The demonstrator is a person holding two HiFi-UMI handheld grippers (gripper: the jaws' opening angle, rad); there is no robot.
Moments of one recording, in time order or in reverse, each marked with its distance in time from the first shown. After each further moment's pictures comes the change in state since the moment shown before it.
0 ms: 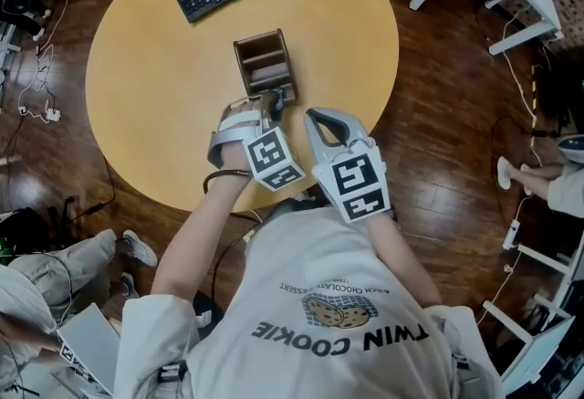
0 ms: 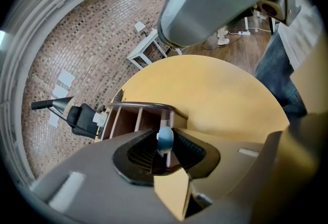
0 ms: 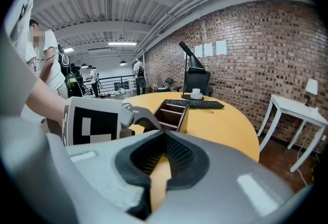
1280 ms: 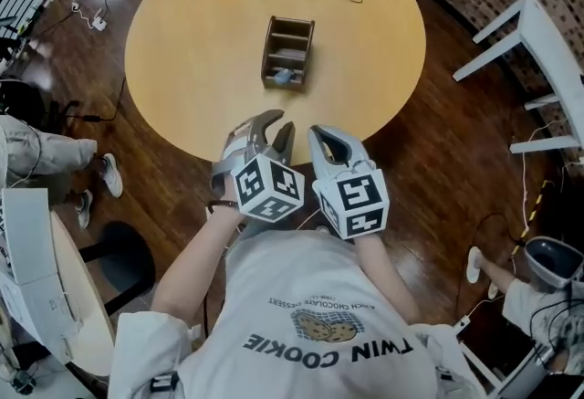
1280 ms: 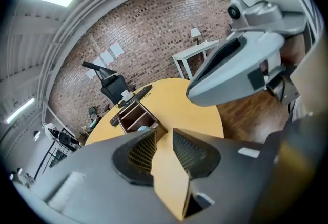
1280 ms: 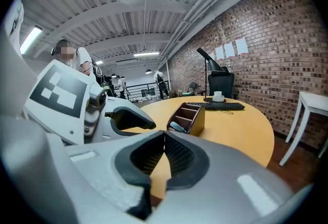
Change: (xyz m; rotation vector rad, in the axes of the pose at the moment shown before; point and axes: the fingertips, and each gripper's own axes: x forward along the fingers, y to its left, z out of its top) left arm -0.114 -0.038 0.055 -0.615 0.013 0.226; right arm -0.074 0.006 -0.027 -0.049 -0.079 0.307
